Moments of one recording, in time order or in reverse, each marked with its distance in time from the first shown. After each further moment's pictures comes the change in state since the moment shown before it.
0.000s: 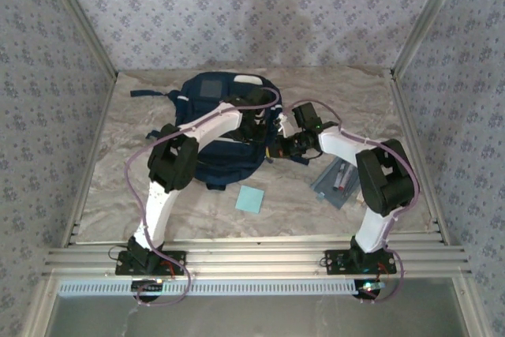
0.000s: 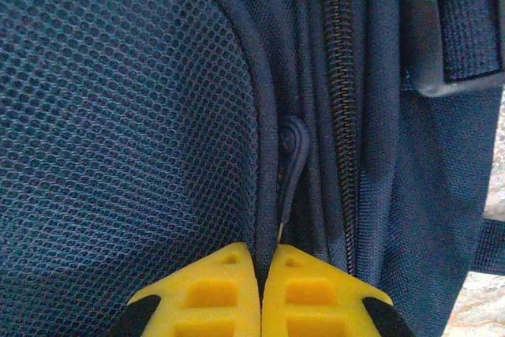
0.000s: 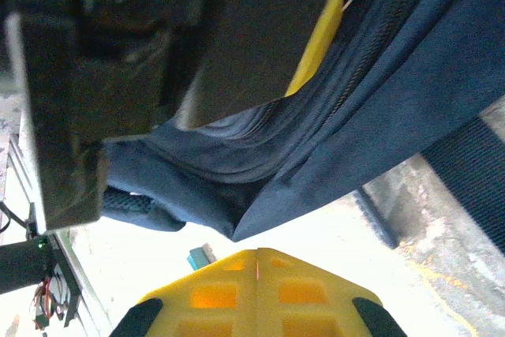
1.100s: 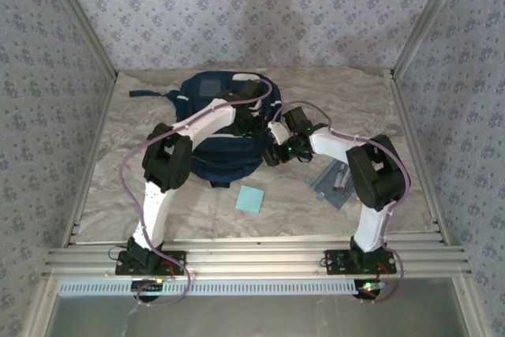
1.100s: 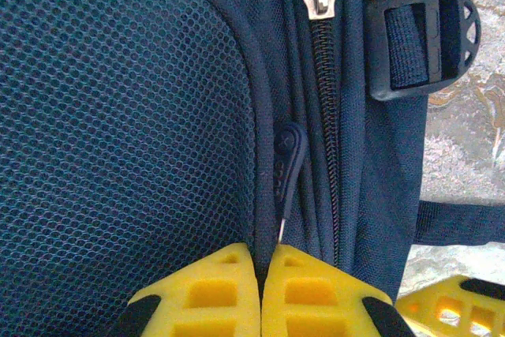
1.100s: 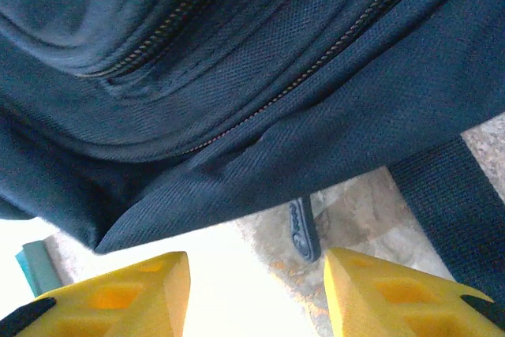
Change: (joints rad) left arm 0.040 -0.035 0.001 0.054 0.096 -0.058; right arm 0.056 0.088 0.039 -0.024 0.261 -0.330
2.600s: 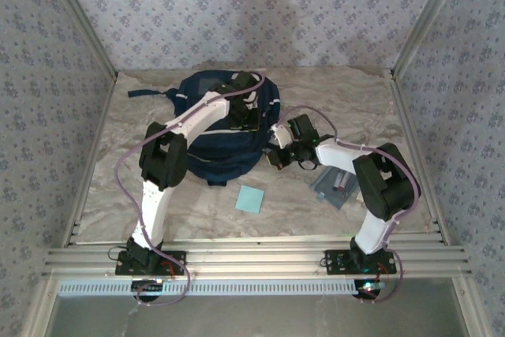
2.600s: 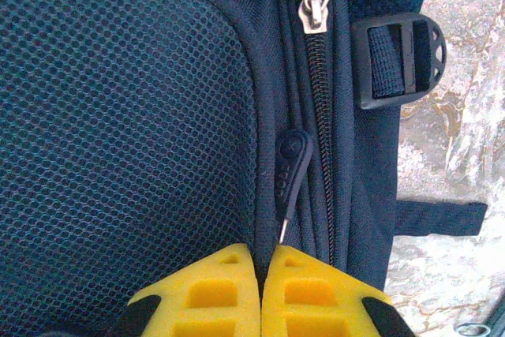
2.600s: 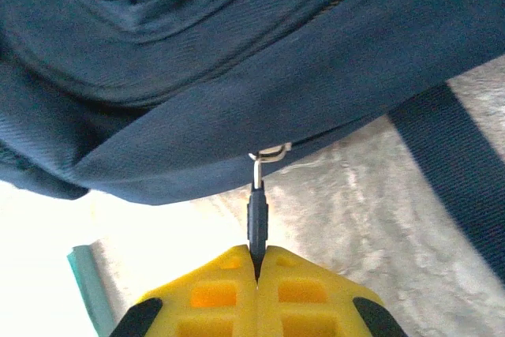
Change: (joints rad) left arm 0.046 -0.002 0.079 -0.071 0.075 -0.016; right arm 0.009 -0.120 -0.184 0.230 -0.072 0.088
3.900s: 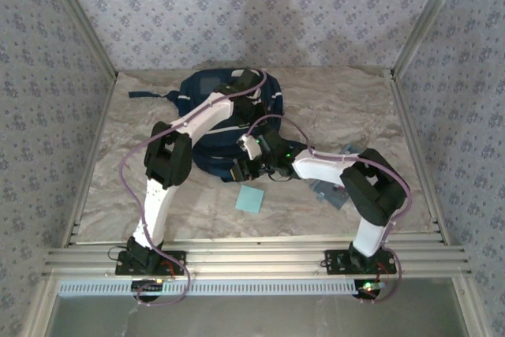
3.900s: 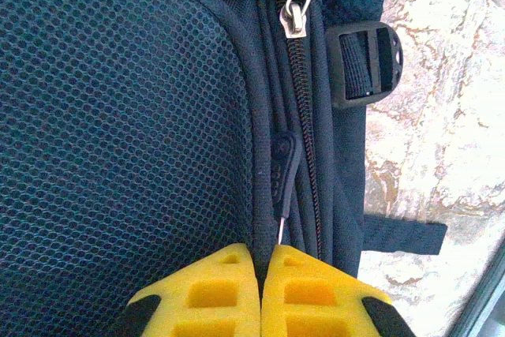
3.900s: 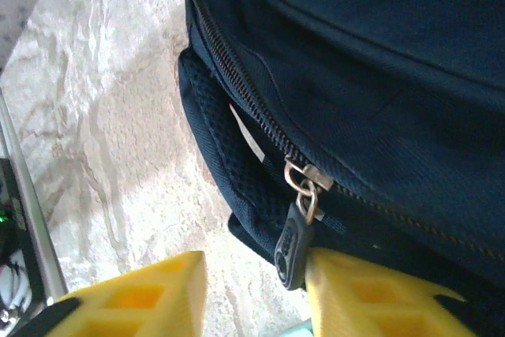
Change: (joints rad) left arm -0.018 0.047 0.041 0.128 0.019 -0.131; right arm 0.268 0.006 0.043 0.109 0.023 0.308
